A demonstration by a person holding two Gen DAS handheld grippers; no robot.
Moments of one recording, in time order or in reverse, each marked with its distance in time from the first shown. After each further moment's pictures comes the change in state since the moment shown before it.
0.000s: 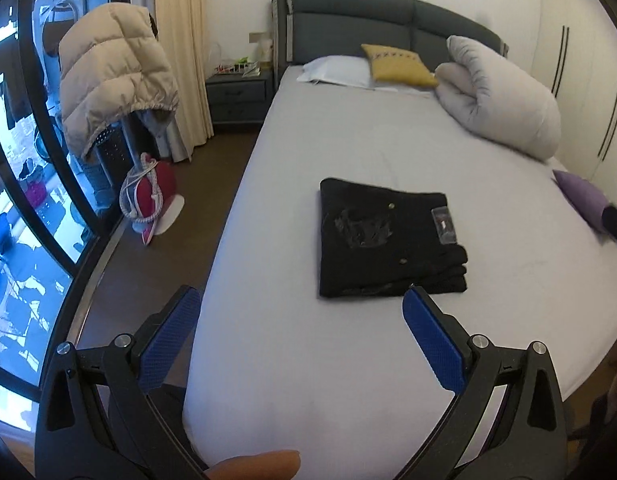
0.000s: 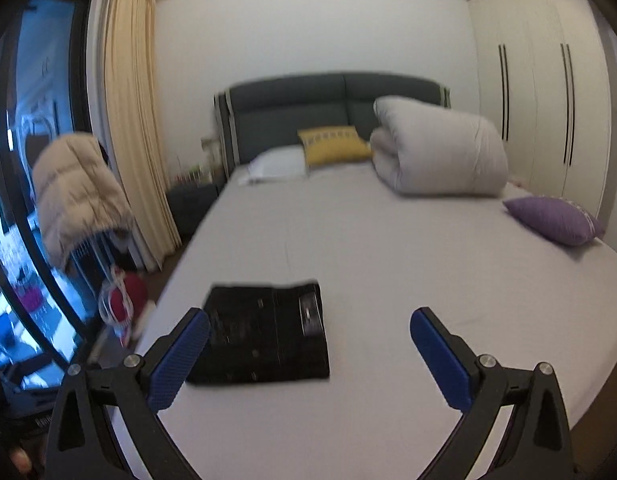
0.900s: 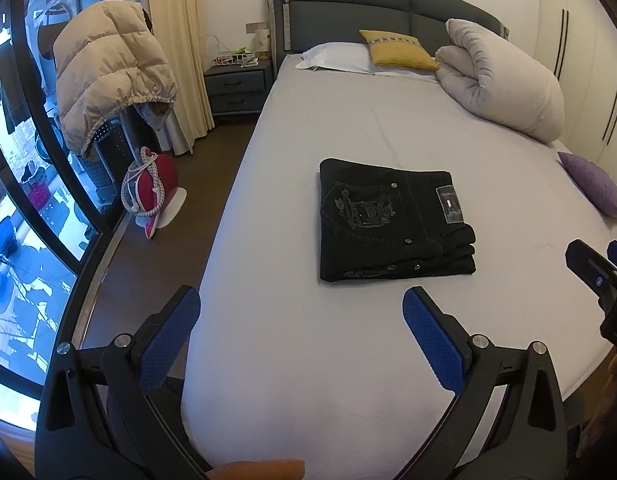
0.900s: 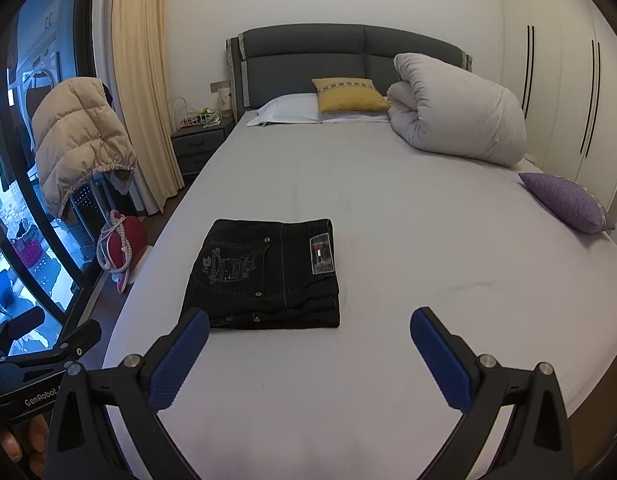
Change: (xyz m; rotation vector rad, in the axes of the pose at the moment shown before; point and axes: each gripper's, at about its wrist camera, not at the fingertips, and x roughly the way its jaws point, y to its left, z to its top) left arm 0.025 -0.009 -0.012 0.033 0.034 0.020; right arm 0.026 0.014 -0.032 -0.062 0.168 0.020
